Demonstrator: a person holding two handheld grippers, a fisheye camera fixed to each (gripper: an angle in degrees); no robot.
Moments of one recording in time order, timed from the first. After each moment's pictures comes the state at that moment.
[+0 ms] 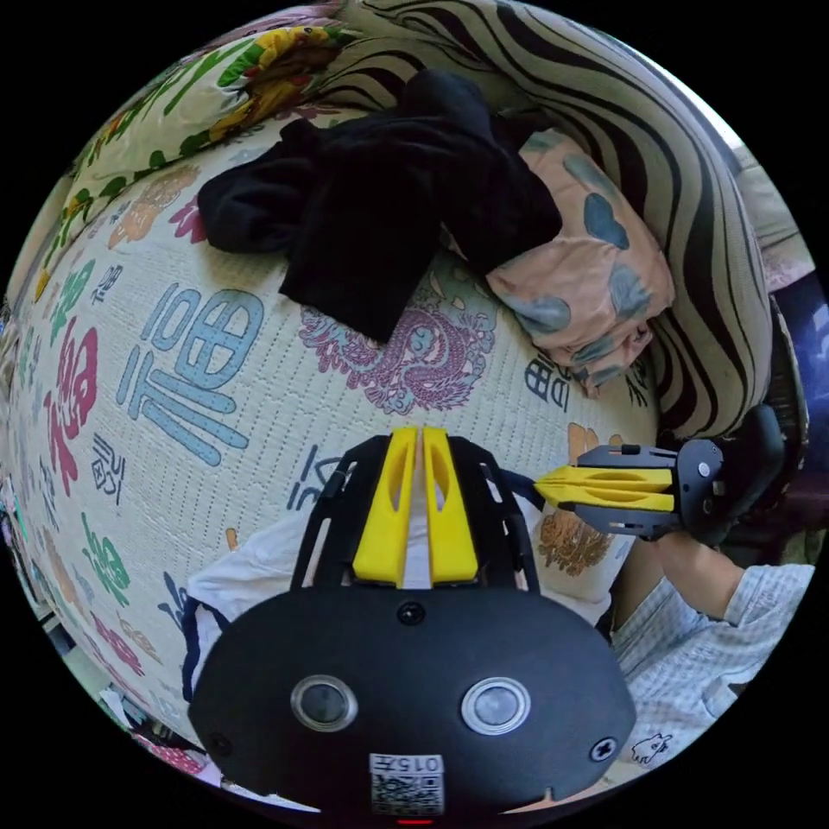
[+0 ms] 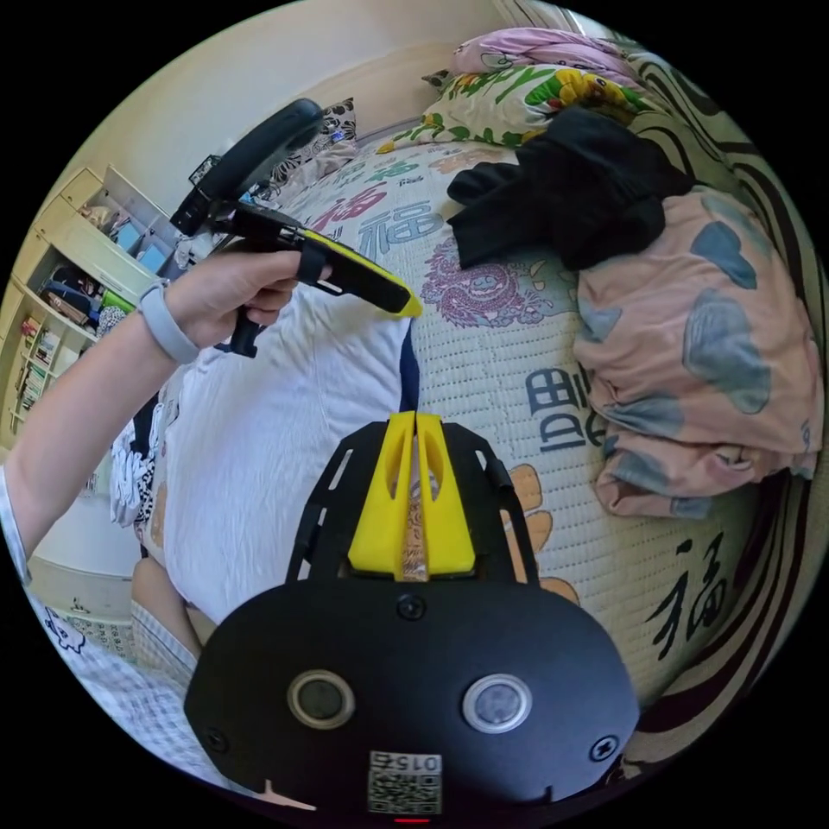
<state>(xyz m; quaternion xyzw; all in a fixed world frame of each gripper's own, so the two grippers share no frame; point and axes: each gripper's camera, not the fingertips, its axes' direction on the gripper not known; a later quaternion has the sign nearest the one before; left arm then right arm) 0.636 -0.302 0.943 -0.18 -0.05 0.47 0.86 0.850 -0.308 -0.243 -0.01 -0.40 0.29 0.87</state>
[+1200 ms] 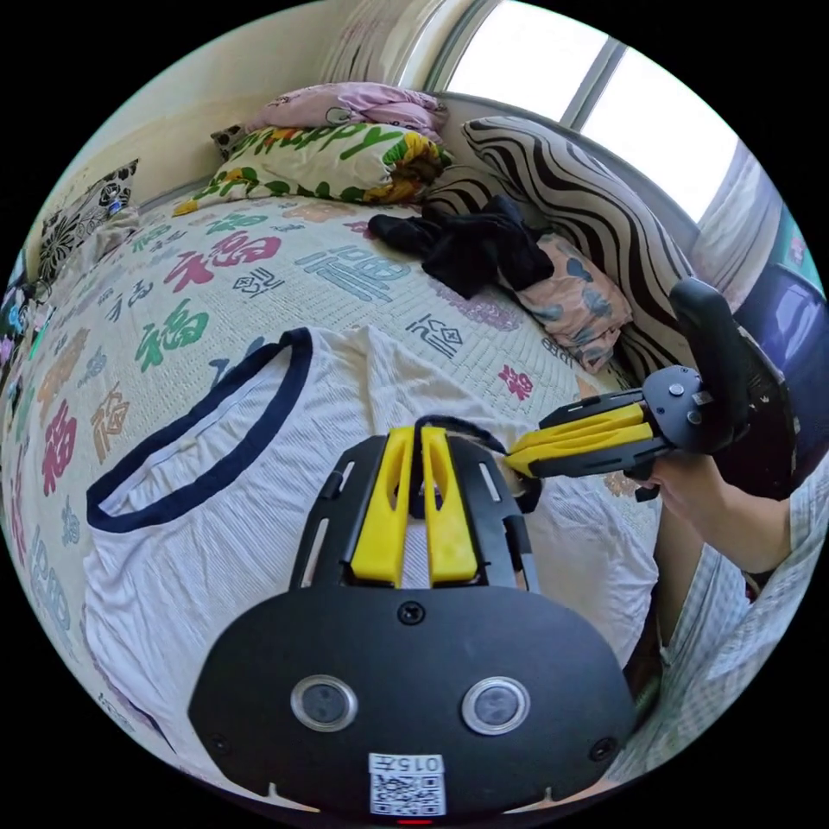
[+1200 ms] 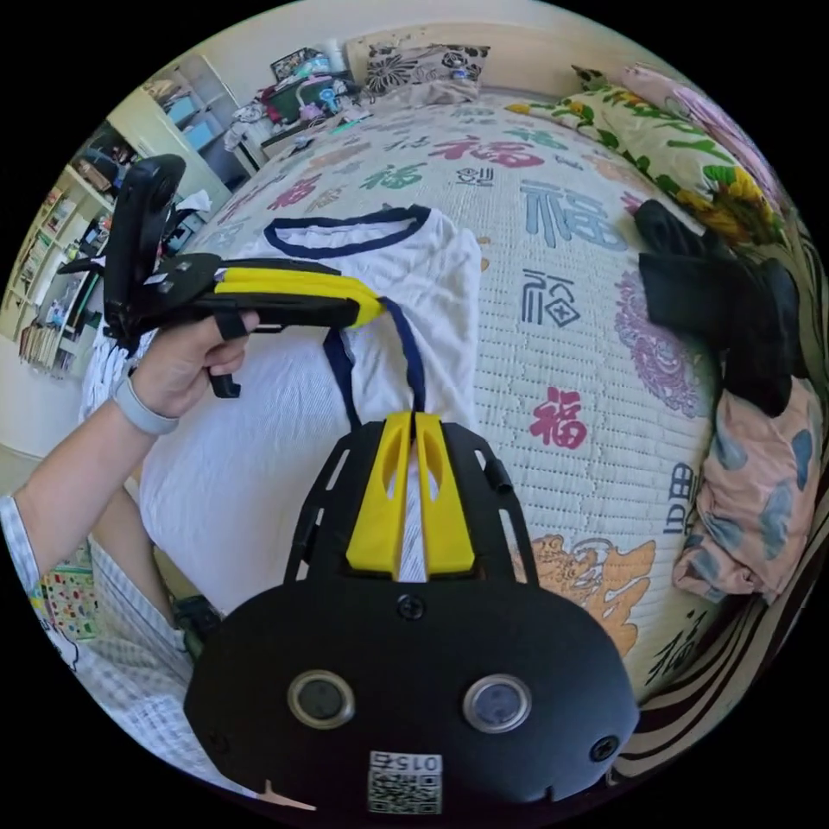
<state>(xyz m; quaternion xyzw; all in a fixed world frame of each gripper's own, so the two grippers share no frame) 0.338 -0.260 0.803 0.05 0.02 0.39 0.92 0.699 -0.437 -0.269 -0.04 -0.38 0.11 0.92</state>
